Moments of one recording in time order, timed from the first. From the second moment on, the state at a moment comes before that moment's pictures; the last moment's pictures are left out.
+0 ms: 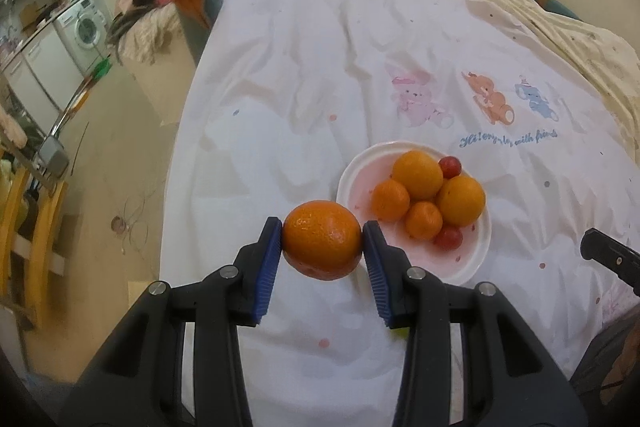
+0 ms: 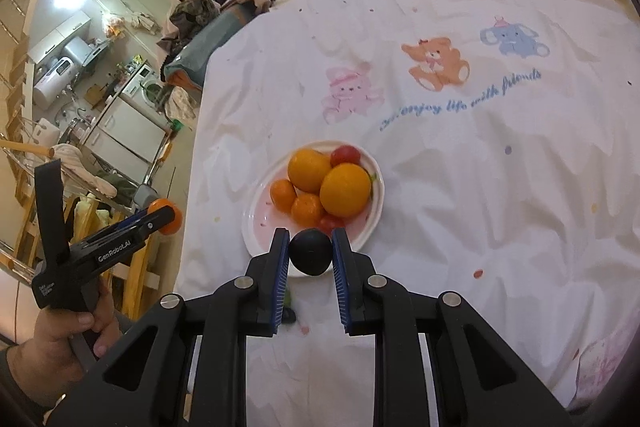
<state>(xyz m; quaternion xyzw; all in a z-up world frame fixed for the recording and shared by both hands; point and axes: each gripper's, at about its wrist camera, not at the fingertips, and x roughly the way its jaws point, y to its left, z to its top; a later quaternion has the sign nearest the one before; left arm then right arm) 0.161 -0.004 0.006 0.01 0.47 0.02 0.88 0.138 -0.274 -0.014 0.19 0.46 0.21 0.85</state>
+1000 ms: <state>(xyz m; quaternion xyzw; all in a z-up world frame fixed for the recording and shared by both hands) 0.218 -0.034 -0.043 0.01 0.50 -0.05 0.86 0.206 -0.249 -0.053 0.16 0.50 0.20 0.83</state>
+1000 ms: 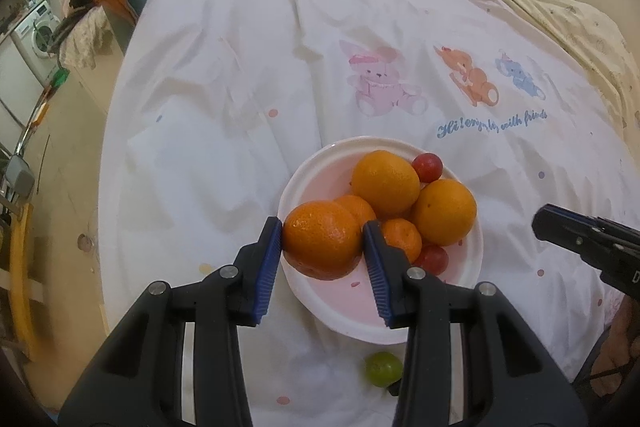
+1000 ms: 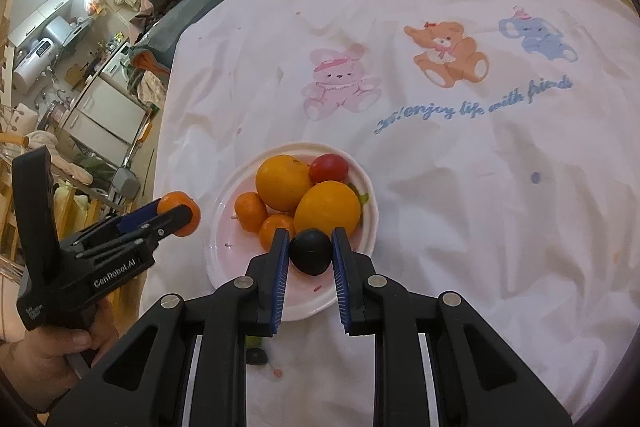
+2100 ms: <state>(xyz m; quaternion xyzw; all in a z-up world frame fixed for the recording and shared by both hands) 0.223 -0.046 -0.093 0.00 0.57 -0.06 0.82 0.225 -0.228 -0.111 0.19 0.58 0.20 0.77</state>
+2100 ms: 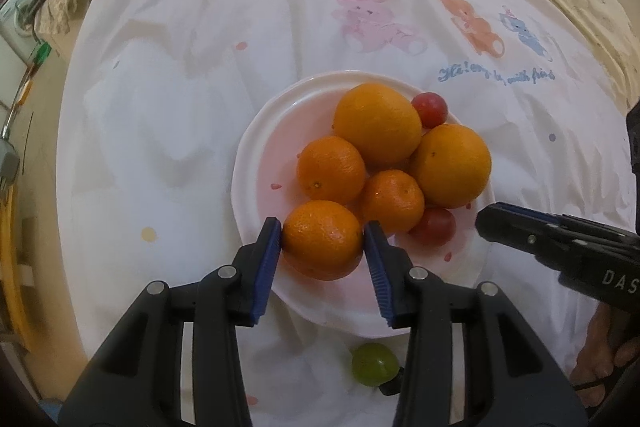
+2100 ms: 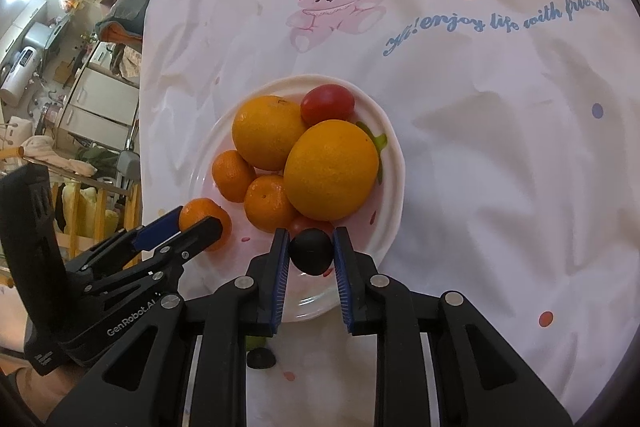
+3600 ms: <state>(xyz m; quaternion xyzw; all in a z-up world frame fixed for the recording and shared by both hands) 0.149 -0.018 -0.013 -0.01 0.48 -0.01 0.88 0.145 -0.248 -0.036 0.21 0.50 0.21 0.82</state>
